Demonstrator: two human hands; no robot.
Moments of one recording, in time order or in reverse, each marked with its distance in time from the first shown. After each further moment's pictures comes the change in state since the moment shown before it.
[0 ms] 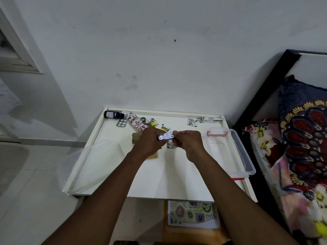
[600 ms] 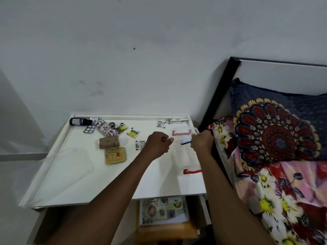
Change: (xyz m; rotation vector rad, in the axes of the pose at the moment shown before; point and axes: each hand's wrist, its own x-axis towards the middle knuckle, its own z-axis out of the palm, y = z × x) left_hand 0.005 0.114 0.094 -0.280 -0.118 -0.225; right_hand 0.017 -0.026 -0.160 -0.534 0.601 -0.048
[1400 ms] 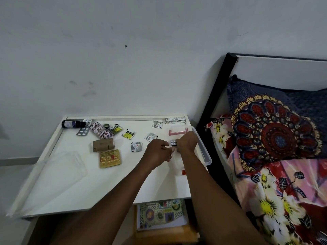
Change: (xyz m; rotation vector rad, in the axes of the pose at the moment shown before) left_hand 0.008 -0.024 0.027 -0.126 -0.064 -0.103; right_hand -0.005 -0.003 0.049 -0.233 -0.016 -0.038
